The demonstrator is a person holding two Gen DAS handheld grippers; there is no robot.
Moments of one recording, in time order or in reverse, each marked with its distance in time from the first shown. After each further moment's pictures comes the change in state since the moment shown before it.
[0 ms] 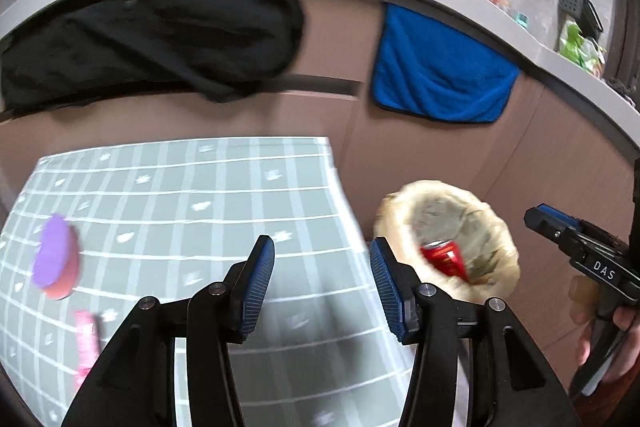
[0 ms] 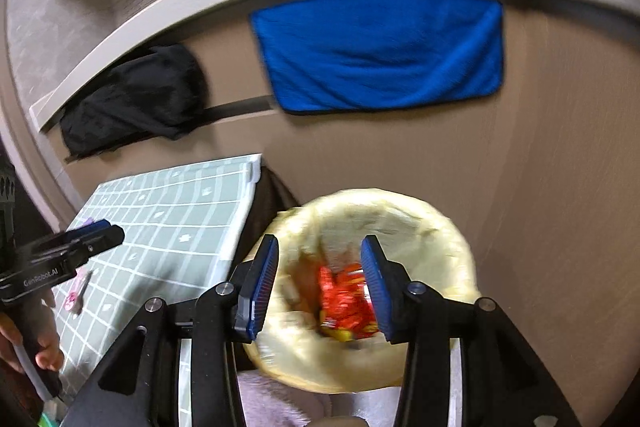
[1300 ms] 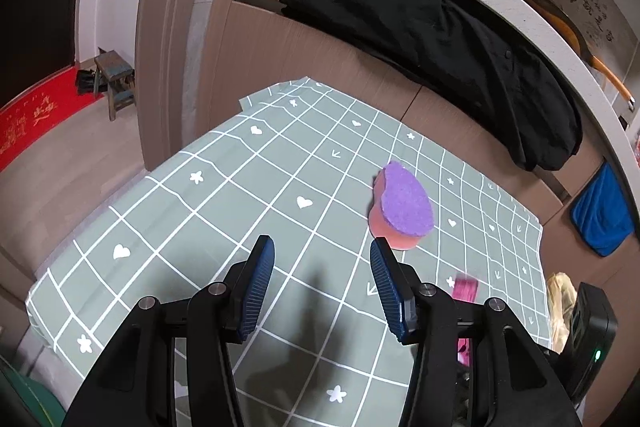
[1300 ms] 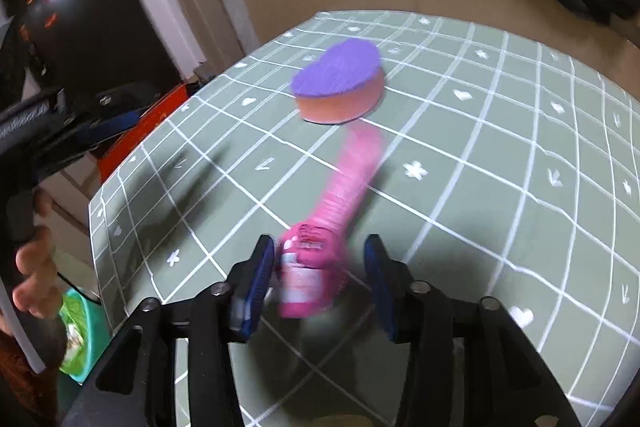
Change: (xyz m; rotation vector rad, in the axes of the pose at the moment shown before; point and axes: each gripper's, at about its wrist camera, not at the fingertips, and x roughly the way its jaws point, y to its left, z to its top) left arm -0.131 0.286 -0.118 -0.539 -0.098 0.332; right arm 0.116 0.374 -0.119 -0.413 0.361 0.486
